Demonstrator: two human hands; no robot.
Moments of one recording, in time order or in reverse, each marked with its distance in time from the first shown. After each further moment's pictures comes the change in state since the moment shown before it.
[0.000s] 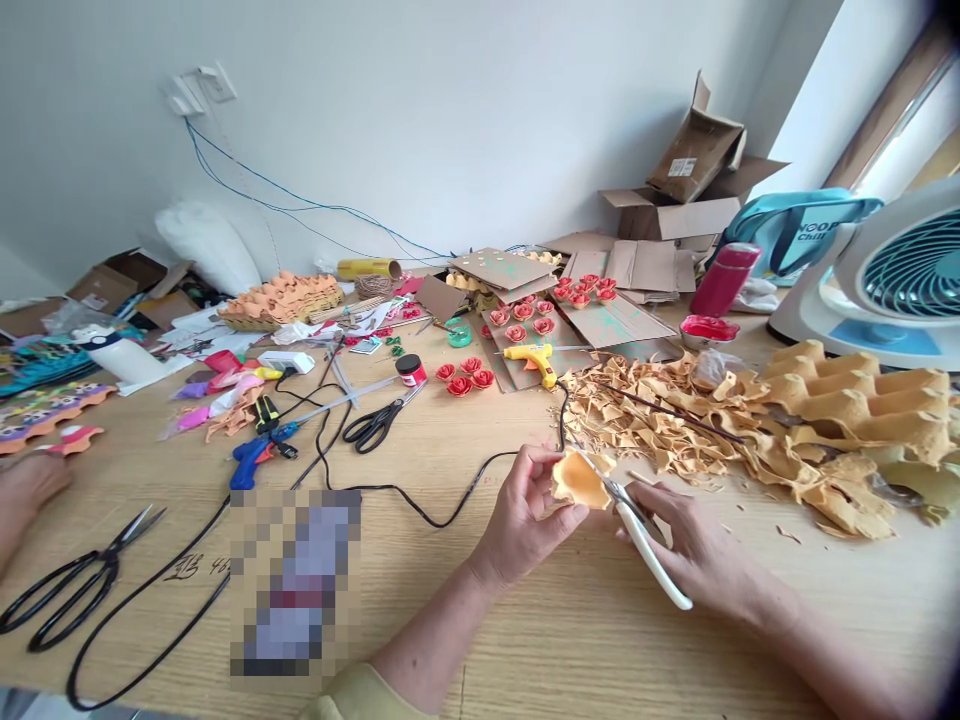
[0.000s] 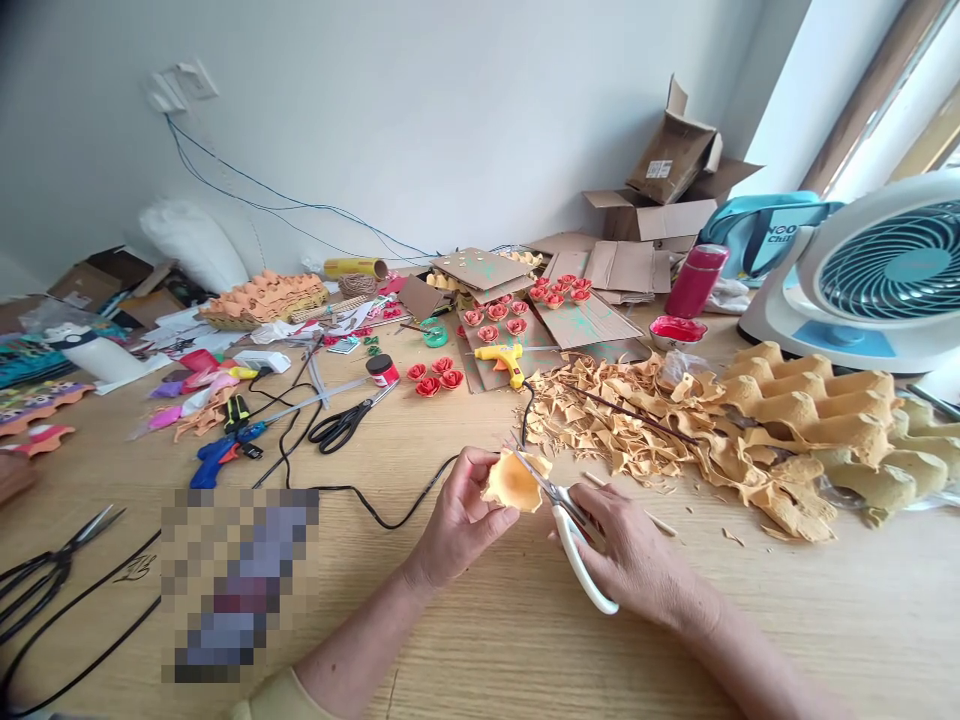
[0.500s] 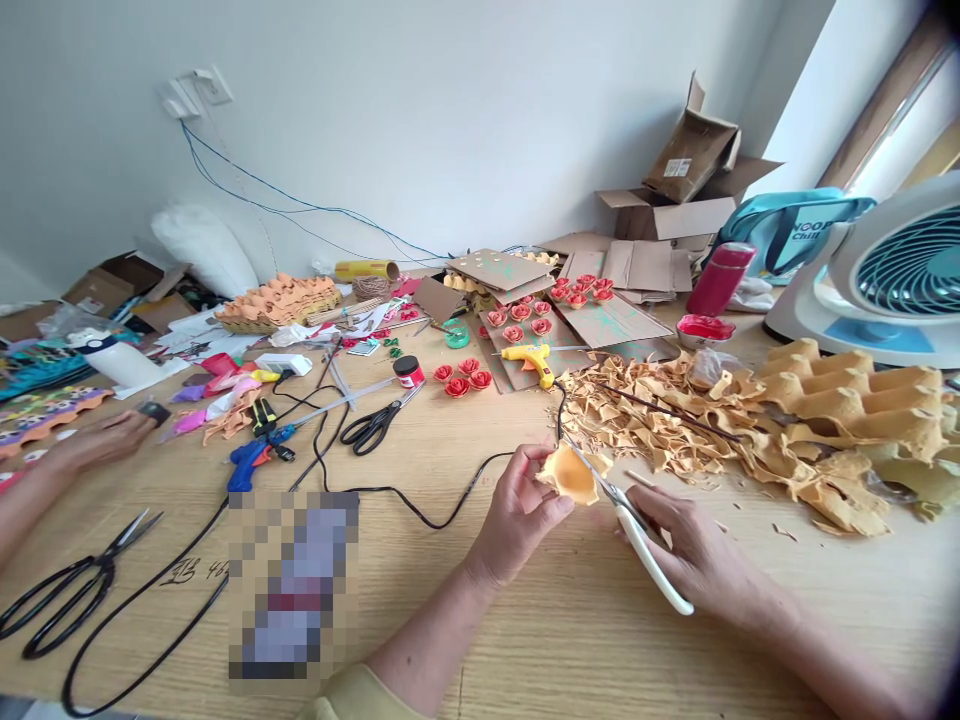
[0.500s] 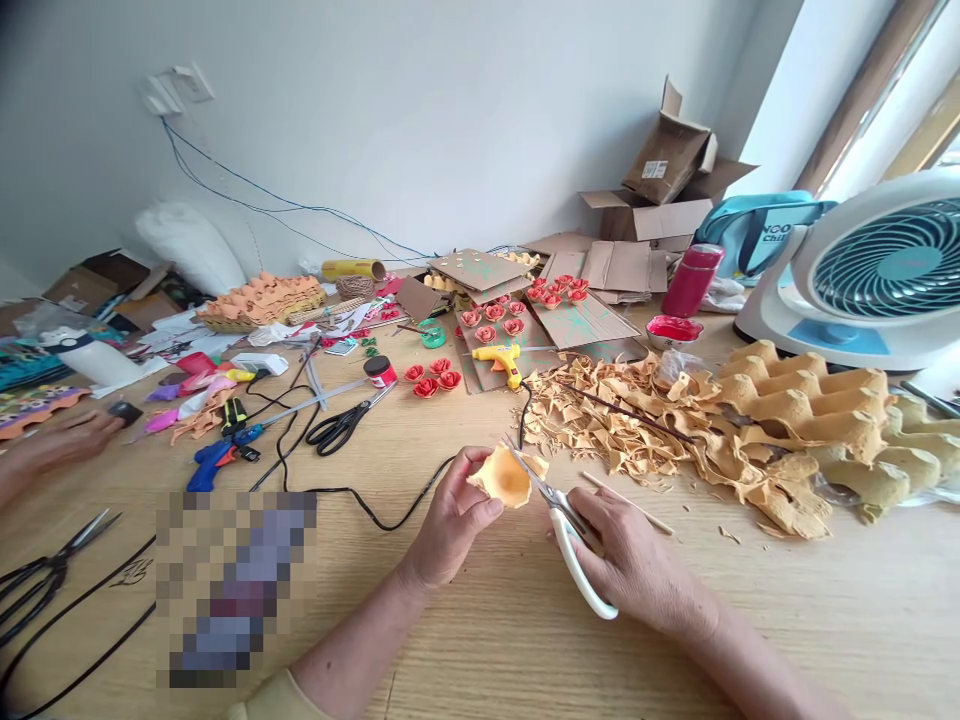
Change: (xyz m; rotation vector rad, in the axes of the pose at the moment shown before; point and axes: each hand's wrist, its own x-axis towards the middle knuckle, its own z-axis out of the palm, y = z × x) left_hand 0.000 -0.003 -0.006 -0.151 -0.004 -0.025; right_hand -0.004 -0.007 -0.001 0.007 0.015 0.031
